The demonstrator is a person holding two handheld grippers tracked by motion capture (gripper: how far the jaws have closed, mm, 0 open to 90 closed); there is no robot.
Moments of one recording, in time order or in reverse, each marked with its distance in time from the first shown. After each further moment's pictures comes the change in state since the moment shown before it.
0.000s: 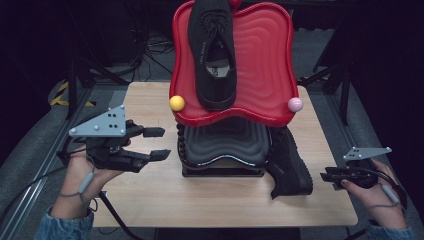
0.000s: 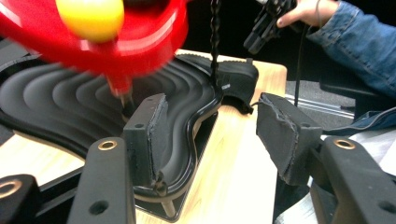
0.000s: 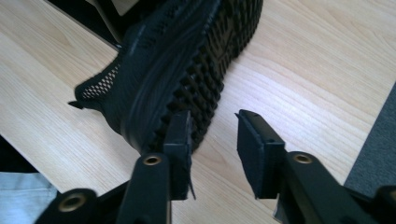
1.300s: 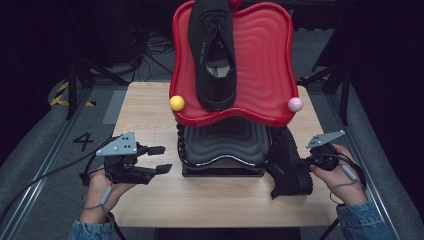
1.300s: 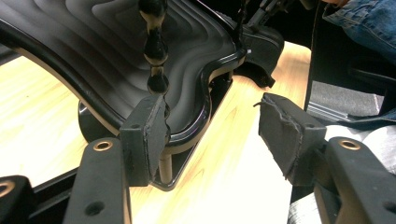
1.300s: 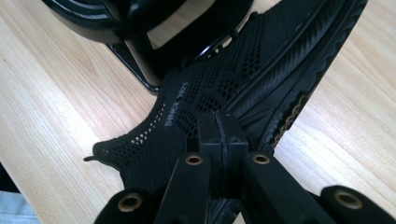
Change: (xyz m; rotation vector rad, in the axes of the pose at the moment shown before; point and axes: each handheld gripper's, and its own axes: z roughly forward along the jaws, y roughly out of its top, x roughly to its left) left arm 0.013 -0.082 0.040 0.011 0.027 -0.147; right arm 0.022 0.059 0.057 0.050 0.080 -0.156
